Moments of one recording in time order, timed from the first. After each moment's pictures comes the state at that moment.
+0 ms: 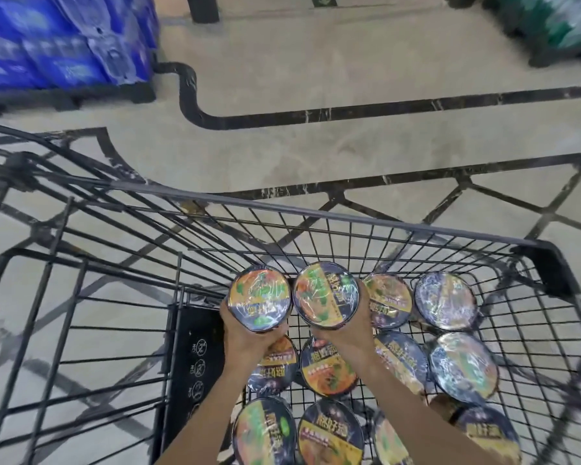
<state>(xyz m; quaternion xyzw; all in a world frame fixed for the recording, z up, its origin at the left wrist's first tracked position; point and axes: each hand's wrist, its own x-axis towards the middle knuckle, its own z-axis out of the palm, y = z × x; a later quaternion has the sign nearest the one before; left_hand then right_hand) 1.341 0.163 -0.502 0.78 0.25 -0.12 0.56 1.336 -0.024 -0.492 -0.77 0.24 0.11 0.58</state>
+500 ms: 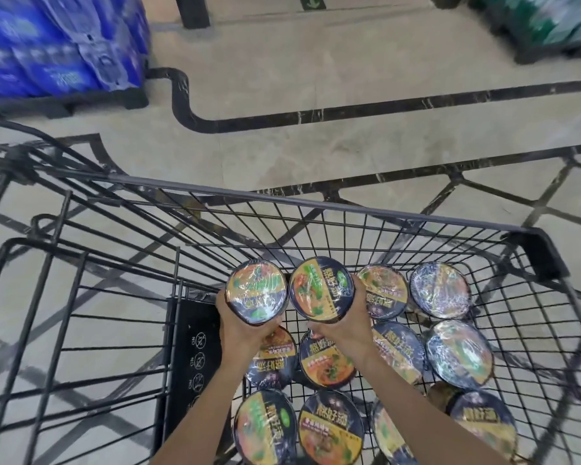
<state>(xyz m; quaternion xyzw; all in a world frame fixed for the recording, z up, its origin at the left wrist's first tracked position) 1.347 0.168 -0.501 0.80 0.23 -0.10 0.54 1.337 -0.025 -0.492 -0.80 0.24 0.12 0.53</state>
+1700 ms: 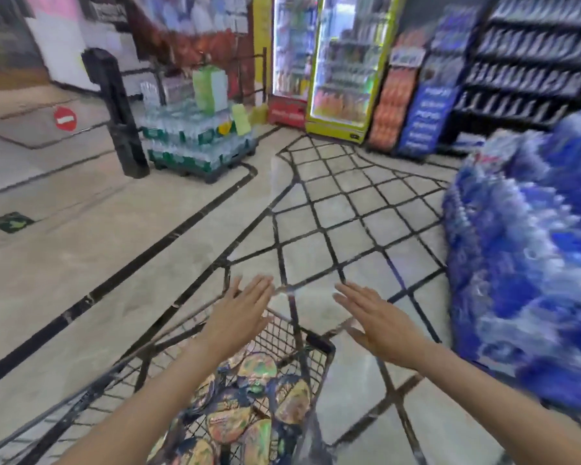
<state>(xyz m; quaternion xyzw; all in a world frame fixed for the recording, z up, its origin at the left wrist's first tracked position) 1.301 -0.105 -0.177 0.70 -0.70 0.13 -0.02 1.039 -0.241 -0.167 -0.98 0.20 -0.04 -0.04</state>
